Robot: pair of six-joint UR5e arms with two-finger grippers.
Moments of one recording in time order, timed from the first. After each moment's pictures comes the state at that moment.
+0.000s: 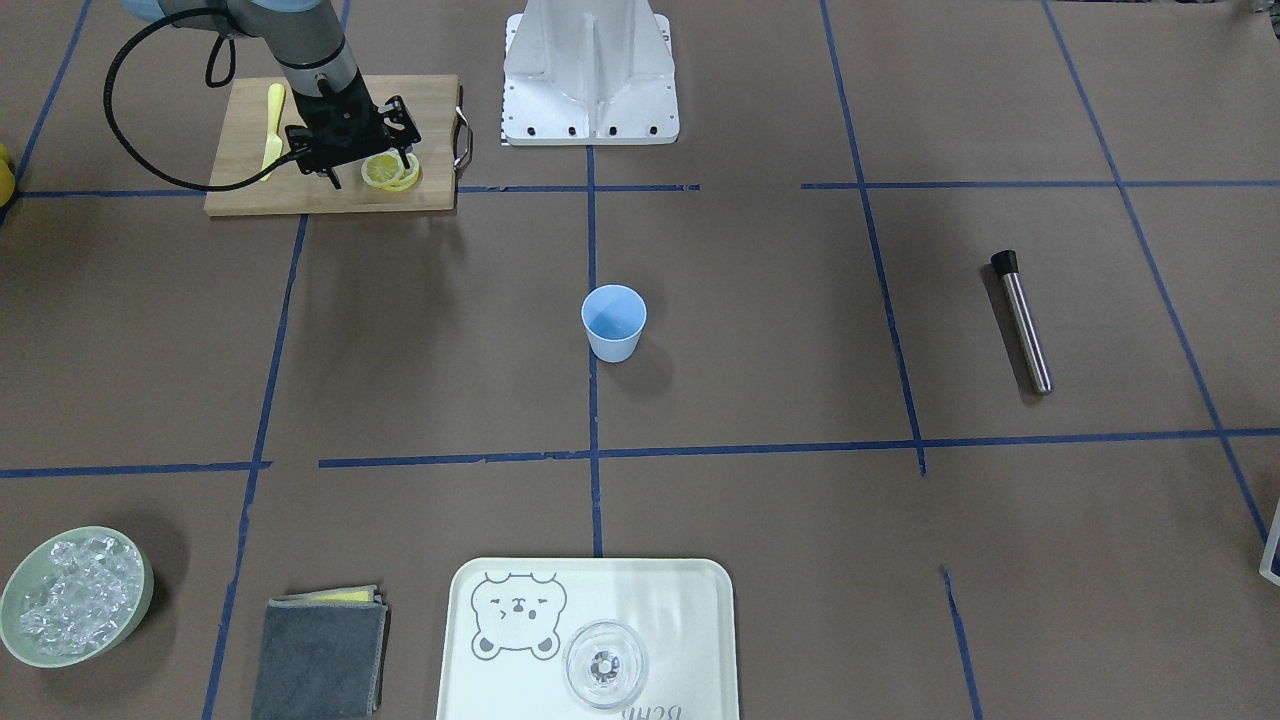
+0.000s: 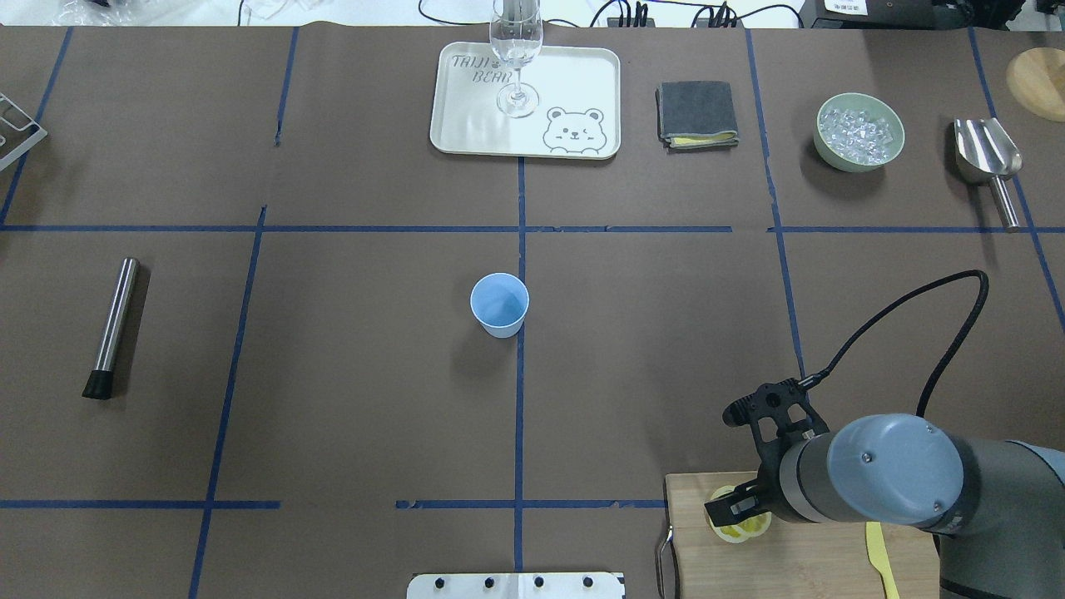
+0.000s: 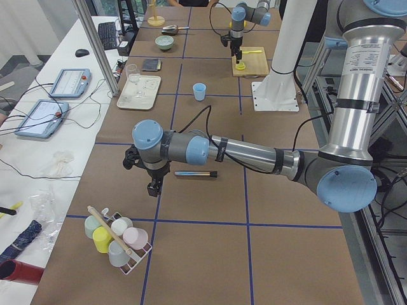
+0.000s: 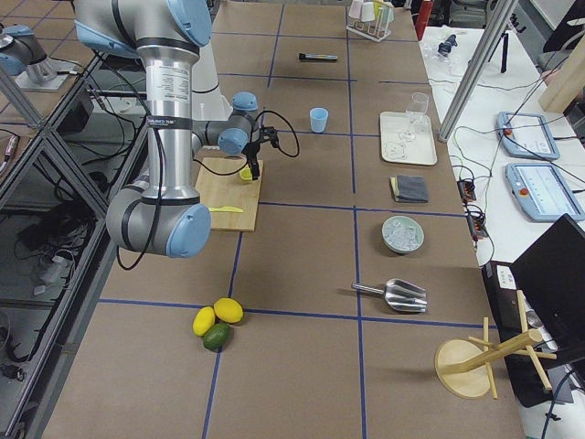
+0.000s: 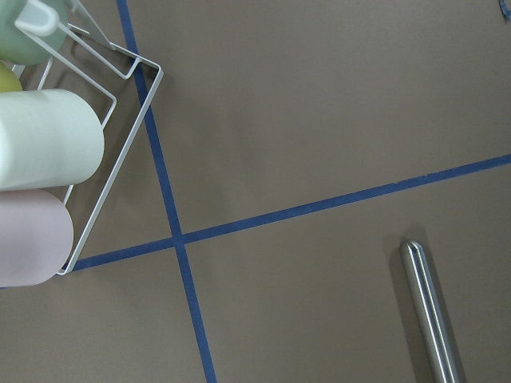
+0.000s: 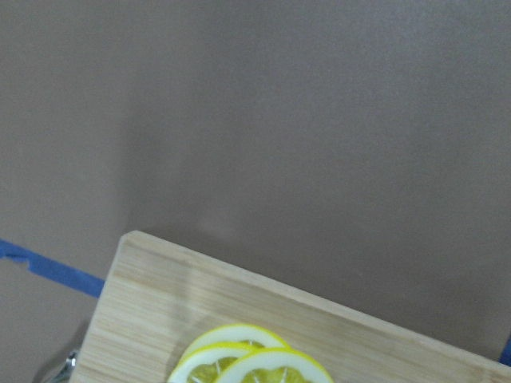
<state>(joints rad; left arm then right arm) -1.51 -1.67 -1.65 -1.54 -2.43 0.09 0.21 -1.58 2.16 -1.40 1.73 1.05</state>
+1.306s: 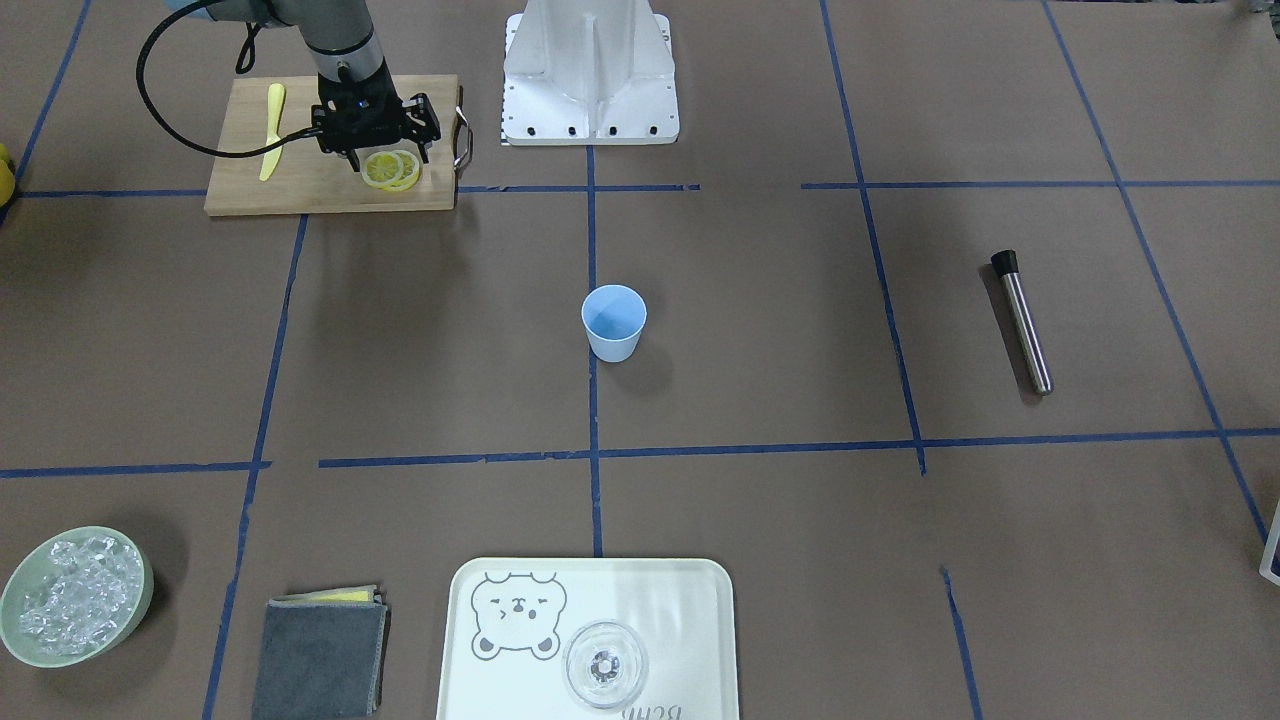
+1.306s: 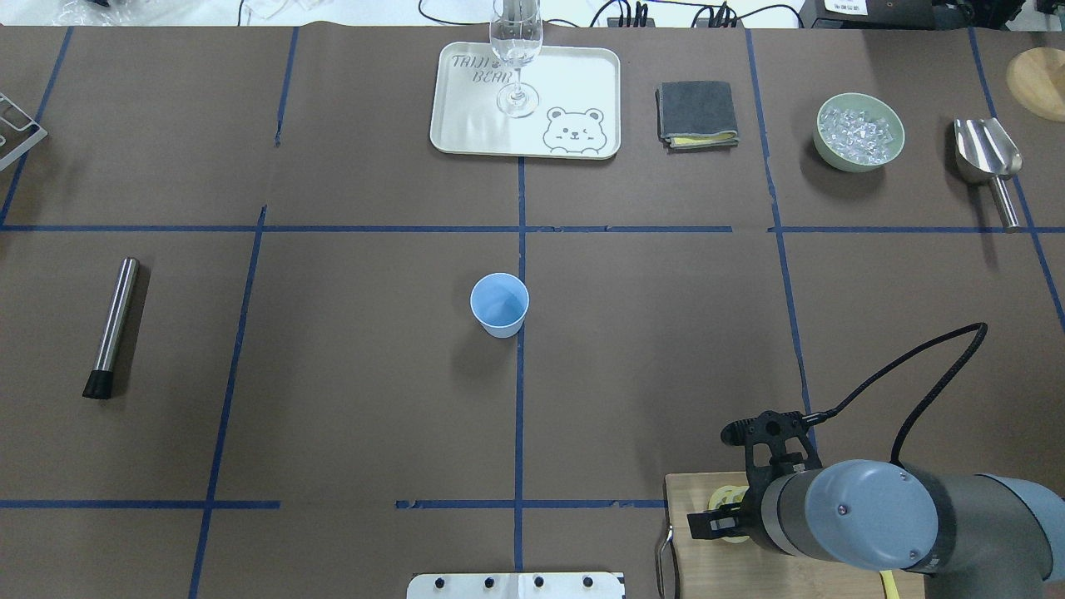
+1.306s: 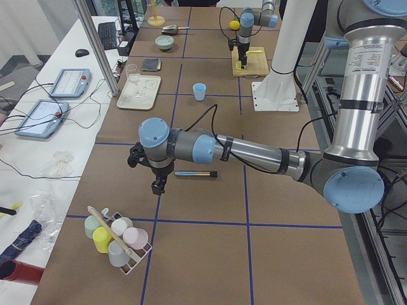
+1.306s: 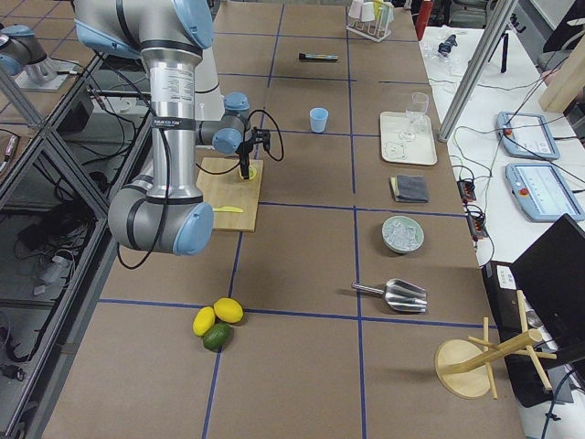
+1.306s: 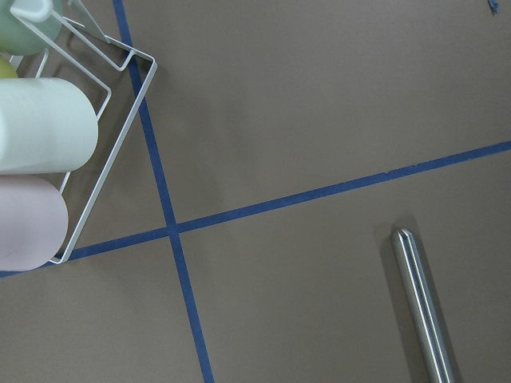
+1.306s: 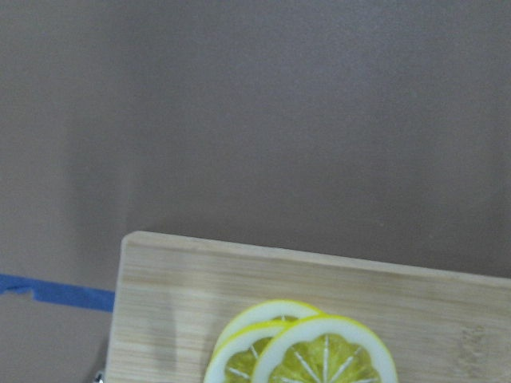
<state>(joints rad) -1.51 -1.64 -1.70 -1.54 -2.43 0.09 0.15 -1.57 2.14 -1.39 1.67 1.32</state>
